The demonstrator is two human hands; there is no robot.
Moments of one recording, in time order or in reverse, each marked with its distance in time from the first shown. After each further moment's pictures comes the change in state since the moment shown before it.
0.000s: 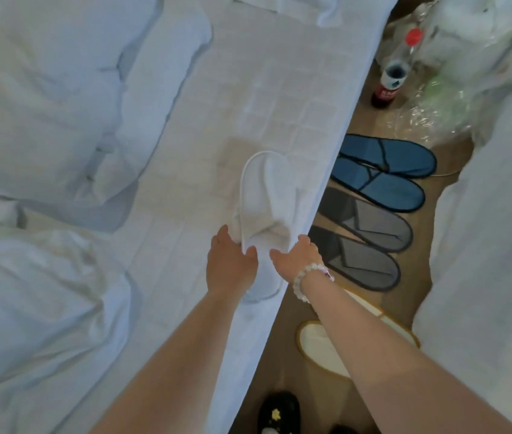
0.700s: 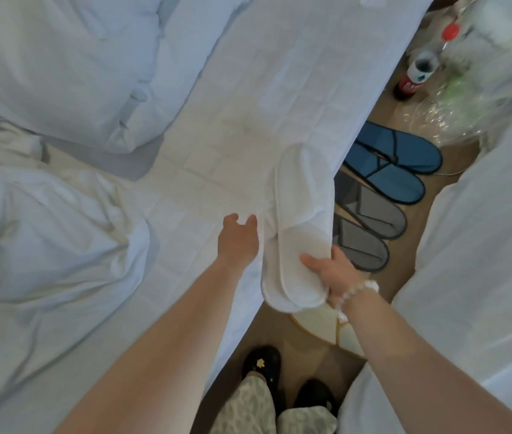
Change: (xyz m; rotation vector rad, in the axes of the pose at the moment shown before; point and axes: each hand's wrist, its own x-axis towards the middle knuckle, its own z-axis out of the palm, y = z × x) left_hand -0.029 -0.022 -0.021 -0.486 -0.119 -0.298; right_hand -0.045 0.058 0.000 0.663 -0.104 0.122
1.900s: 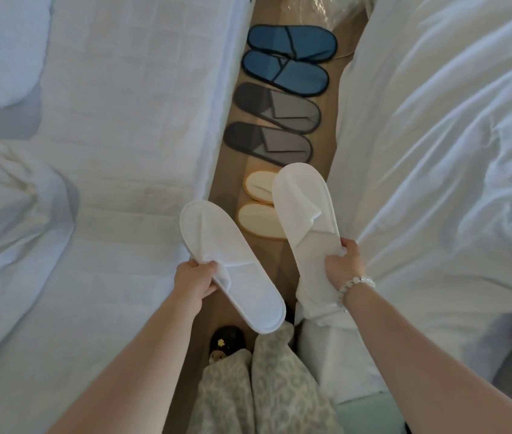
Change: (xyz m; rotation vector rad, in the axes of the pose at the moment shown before) left_hand -0.153 -0.171 0.047 -0.026 -0.089 -0.351; right_hand -0.134 0.180 -0.145 -0.123 0.435 0.150
